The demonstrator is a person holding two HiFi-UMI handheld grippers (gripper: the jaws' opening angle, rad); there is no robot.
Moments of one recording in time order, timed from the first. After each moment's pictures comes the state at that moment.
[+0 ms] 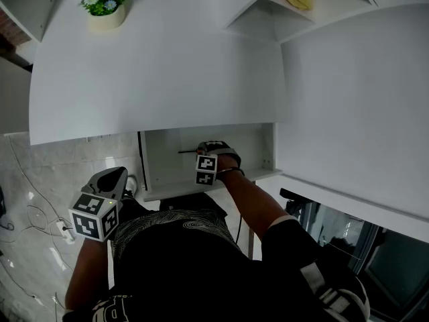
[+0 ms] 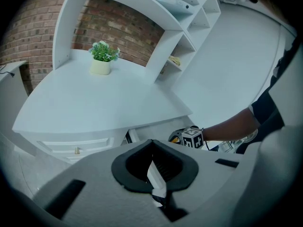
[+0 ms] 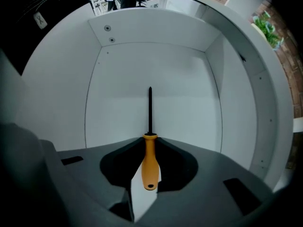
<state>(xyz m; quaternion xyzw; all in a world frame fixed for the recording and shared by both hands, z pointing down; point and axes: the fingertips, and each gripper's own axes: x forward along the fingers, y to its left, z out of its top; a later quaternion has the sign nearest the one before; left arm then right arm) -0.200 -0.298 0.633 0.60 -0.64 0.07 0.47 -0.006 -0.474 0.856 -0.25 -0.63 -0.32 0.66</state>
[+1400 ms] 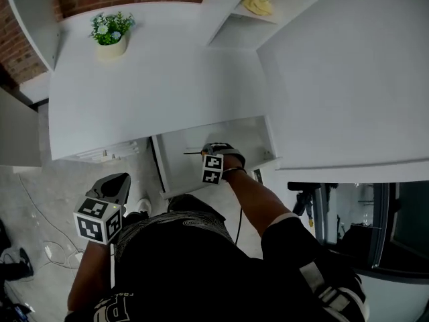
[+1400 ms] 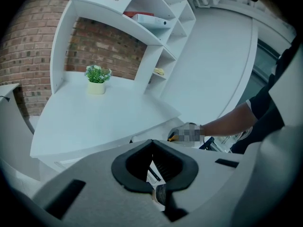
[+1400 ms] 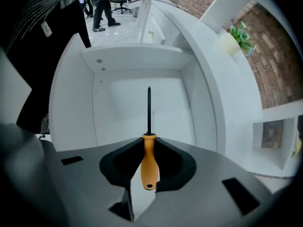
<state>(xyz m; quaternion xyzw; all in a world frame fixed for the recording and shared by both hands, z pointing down) -0.218 -0.235 0.569 0.67 -0.63 0.08 0.38 -0.029 -0.445 0.787 -0.14 -0.68 -0.32 0.65</state>
